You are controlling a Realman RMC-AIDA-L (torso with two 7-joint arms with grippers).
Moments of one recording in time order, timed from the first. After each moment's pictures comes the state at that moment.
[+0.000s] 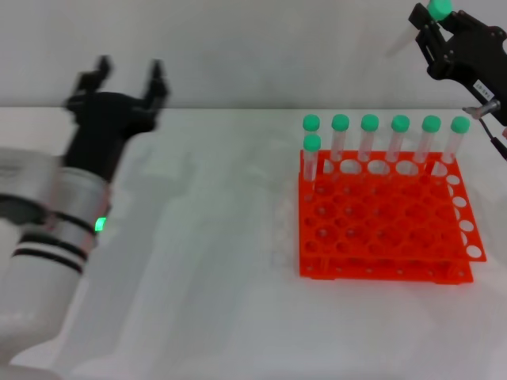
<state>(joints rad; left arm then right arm) -0.32 -2.09 2.11 0.72 2.38 -0.94 -2.98 0.65 1.99 -1.71 -0.36 -0.03 -1.13 0.58</state>
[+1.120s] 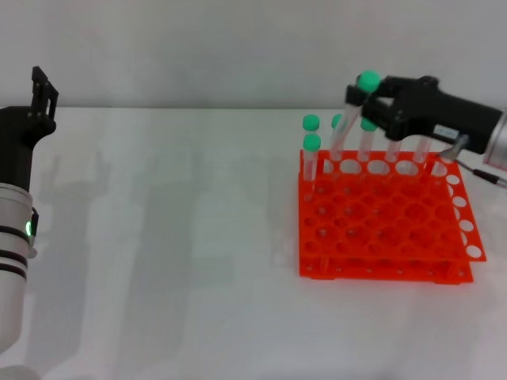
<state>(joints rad) -0.35 -2.09 2.09 0.57 2.10 -1.09 -3.01 0.70 1.87 -1.71 -0.44 -0.60 -1.06 1.05</state>
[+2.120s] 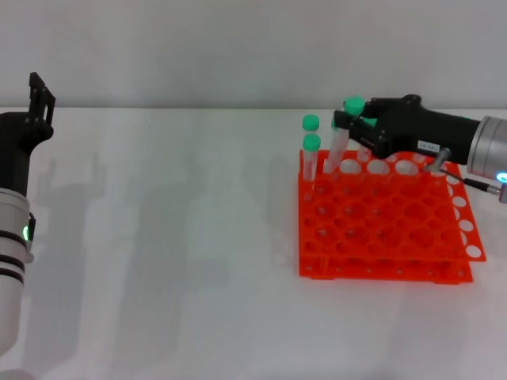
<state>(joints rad) -0.34 -2.09 2.09 0.56 2.10 -1.09 -3.01 0.72 1.89 -1.68 -0.45 -0.75 -0.97 1.09</state>
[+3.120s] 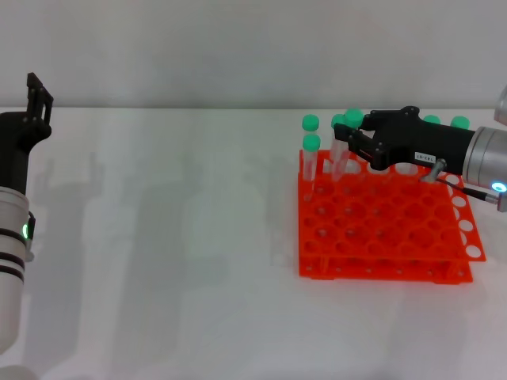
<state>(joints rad) -0.35 -2.09 2.09 0.55 2.07 -1.08 -3.01 0.72 1.91 -1.67 -0.44 -0.80 -0.93 1.09</state>
